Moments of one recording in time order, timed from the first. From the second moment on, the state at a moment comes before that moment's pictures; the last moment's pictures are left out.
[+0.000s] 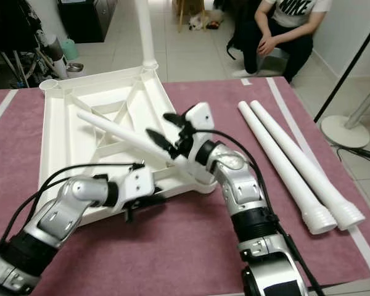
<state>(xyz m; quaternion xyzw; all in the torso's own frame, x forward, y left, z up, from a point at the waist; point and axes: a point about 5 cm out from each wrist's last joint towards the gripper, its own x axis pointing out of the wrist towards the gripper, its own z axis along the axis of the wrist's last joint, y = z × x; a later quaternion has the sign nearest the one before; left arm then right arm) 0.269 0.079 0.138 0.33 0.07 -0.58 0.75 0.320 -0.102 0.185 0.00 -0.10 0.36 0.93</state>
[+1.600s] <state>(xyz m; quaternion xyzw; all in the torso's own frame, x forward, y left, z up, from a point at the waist) 0.257 0.083 0.174 0.21 0.02 -0.49 0.85 0.384 -0.082 0.179 -0.15 0.22 0.51 0.82</state>
